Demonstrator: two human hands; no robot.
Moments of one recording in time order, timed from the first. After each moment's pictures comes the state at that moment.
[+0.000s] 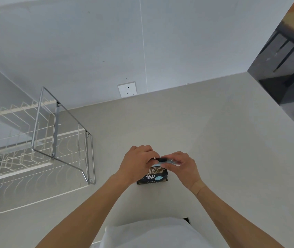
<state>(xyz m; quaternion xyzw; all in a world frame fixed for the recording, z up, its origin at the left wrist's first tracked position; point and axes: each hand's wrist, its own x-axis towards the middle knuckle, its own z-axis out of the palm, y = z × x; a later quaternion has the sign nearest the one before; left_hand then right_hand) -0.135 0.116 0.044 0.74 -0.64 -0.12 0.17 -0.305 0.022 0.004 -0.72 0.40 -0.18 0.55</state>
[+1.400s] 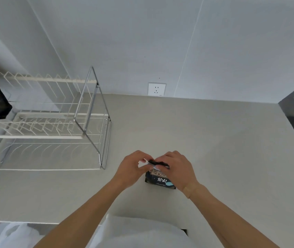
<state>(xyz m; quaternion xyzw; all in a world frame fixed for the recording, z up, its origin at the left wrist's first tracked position) -0.119 0.186 0.025 0.78 -0.36 -0.28 0.42 -0.245 0.044 0.040 -0.94 0.20 -0.08 0.26</state>
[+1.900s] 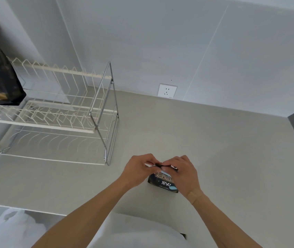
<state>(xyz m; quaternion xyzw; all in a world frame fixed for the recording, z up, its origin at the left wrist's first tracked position) -0.122 0.184 0.016 0.75 -0.30 -0.33 0.49 -0.247 0.050 0.034 -0.89 0.28 -0.10 0.36</state>
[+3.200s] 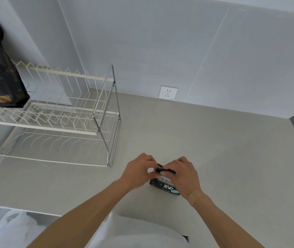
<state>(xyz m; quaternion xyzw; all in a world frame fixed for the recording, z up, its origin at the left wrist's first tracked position) -0.116 0.188 0.010 0.80 -0.46 -0.19 0.33 -0.243 0.051 0.034 -0.94 0.23 -0.06 0.26</state>
